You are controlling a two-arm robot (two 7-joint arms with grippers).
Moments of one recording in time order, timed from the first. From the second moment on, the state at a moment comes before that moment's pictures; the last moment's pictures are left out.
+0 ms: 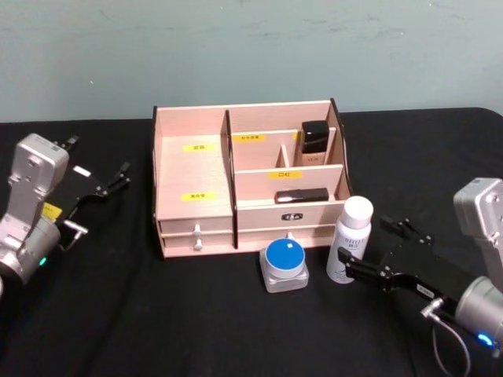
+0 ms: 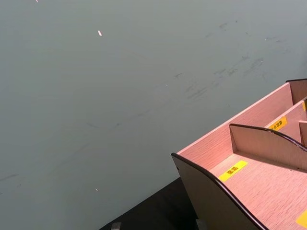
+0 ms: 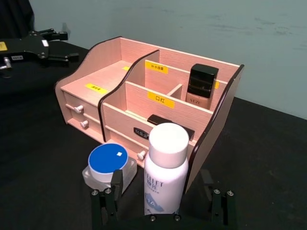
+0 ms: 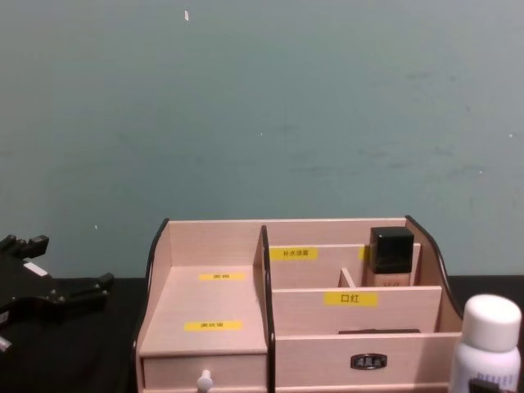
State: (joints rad) left arm -0.20 0.60 0.45 -1.41 -0.25 -0.12 0.03; right arm -0.19 0.67 -0.29 -1.89 0.45 0.16 0.21
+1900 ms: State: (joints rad) left arm -0.20 0.60 0.45 -1.41 -0.25 -0.12 0.03; right arm -0.08 0.54 -0.30 -1.75 0.37 0.17 0.29
